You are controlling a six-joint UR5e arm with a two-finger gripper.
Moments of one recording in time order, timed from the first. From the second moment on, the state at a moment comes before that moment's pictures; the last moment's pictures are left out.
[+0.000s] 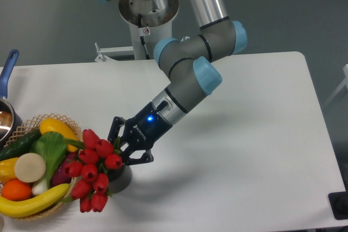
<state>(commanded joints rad) 2.46 -1.98 -1.75 -0.64 0.47 1.08</state>
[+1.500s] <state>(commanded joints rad) 2.60 -1.86 -1.68 -0.65 0.19 1.03</state>
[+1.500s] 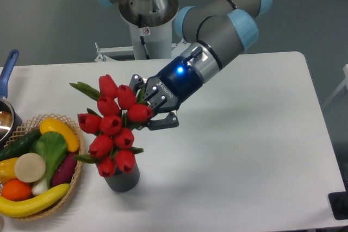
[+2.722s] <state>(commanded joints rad) 2.82 -1.88 -1.60 -0.65 0.23 1.02</state>
